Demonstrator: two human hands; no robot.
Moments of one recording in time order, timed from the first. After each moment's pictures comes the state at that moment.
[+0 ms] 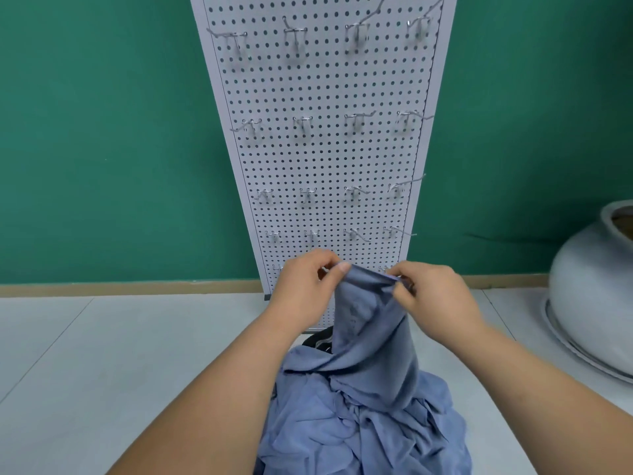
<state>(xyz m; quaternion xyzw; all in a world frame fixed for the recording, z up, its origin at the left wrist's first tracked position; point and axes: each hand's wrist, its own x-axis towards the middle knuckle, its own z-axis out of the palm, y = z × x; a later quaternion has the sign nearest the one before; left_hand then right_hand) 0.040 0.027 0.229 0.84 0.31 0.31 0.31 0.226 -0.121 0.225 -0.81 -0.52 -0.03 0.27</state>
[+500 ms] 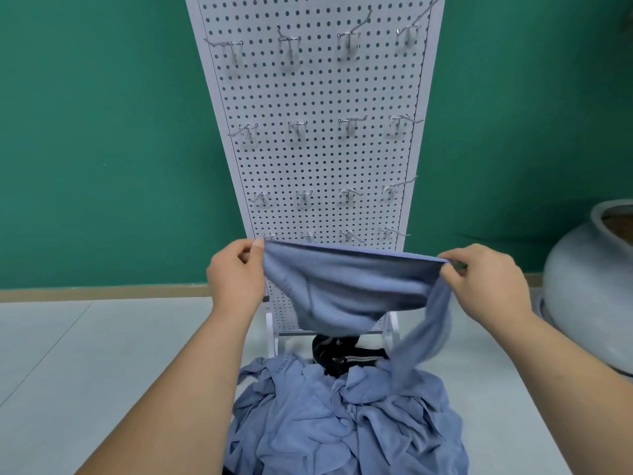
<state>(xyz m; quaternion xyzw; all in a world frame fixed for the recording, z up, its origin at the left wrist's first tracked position) -0.009 0.069 0.236 0.66 0.50 0.48 0.29 0.281 -0.153 0.237 -0.87 -0.39 -0.10 0.28</state>
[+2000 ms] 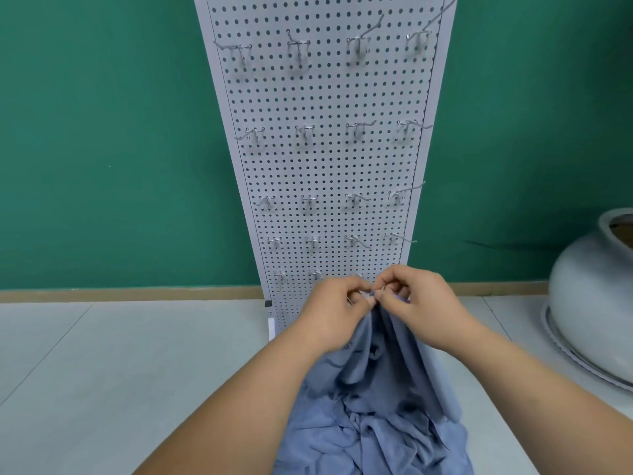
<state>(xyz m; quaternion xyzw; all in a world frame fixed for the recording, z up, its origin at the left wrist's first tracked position) 0.059 -0.002 0.217 0.83 0.28 0.22 0.43 0.212 -0.118 0.235 -0.71 -0.56 0.12 0.41</state>
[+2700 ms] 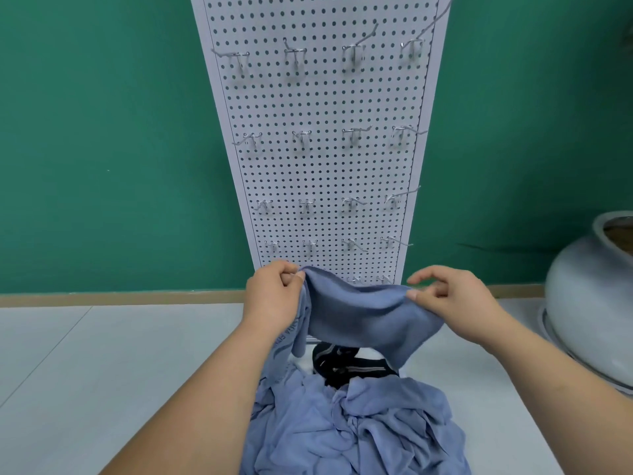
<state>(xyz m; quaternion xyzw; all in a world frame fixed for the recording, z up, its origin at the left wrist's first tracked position) 0.016 0.050 0.224 0.75 0.46 0.35 0.34 0.266 -0.144 0.232 -0.78 -0.48 0.14 0.39</state>
